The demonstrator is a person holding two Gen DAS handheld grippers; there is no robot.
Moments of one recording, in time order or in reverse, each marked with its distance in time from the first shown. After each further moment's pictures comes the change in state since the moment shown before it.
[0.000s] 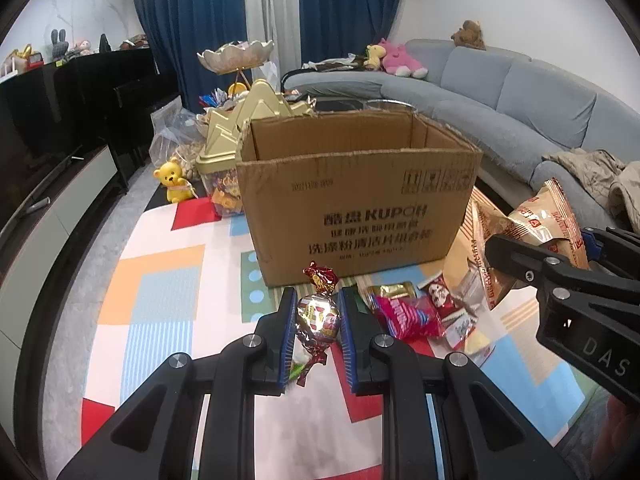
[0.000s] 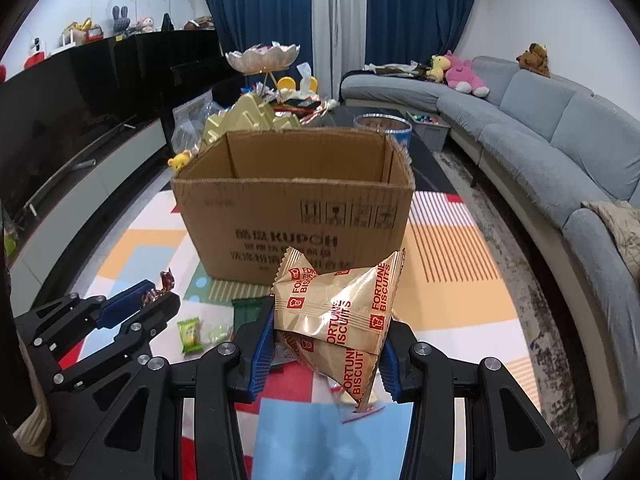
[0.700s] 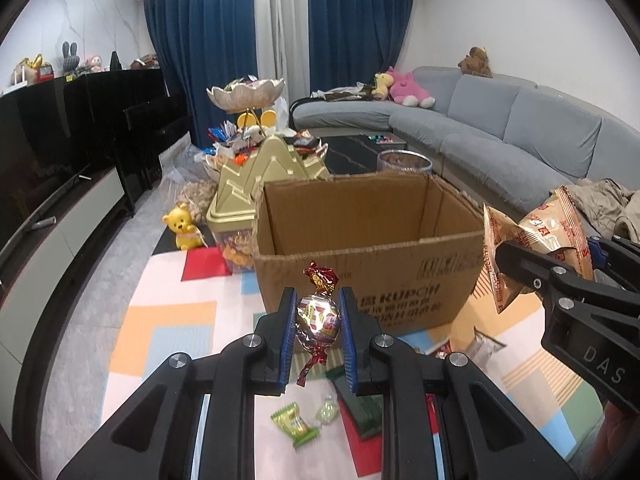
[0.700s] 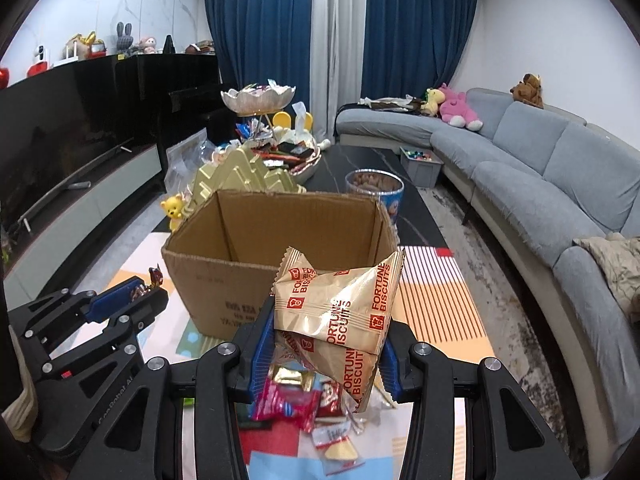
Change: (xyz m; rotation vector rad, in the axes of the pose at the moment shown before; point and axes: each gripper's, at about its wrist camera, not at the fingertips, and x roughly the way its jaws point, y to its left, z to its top) left arm -0.003 0.010 0.055 -0.021 -0.104 0.023; right arm -0.004 -0.005 0.049 -0.027 -0.117 -0.030
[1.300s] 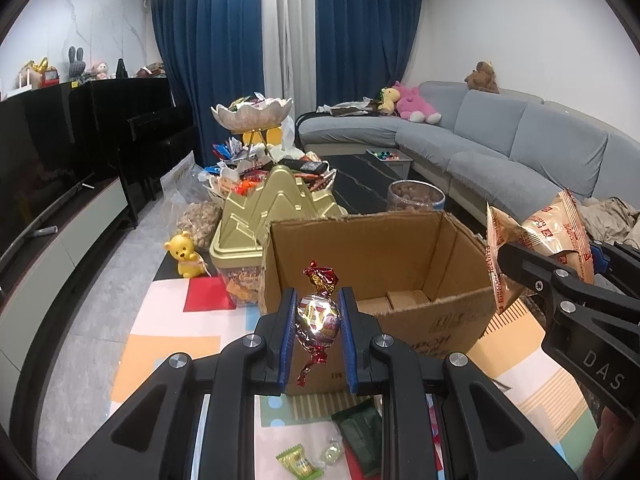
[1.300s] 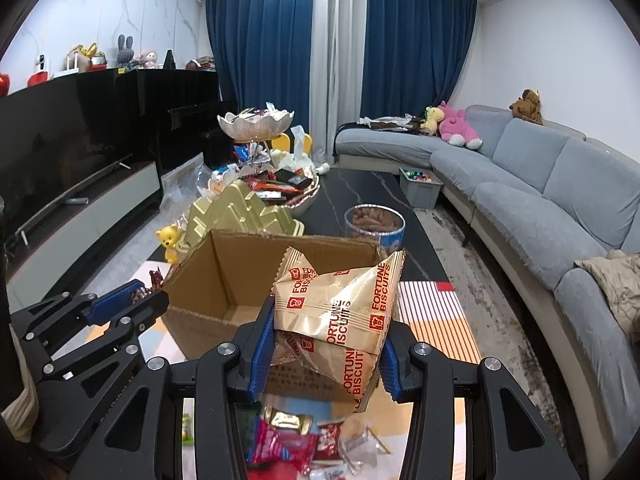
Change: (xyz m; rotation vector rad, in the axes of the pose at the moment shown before) left arm 0.017 0.008 0.034 -0.020 -0.047 0.013; right arm 0.011 0.001 0.033 -0.006 -0.069 -0.005
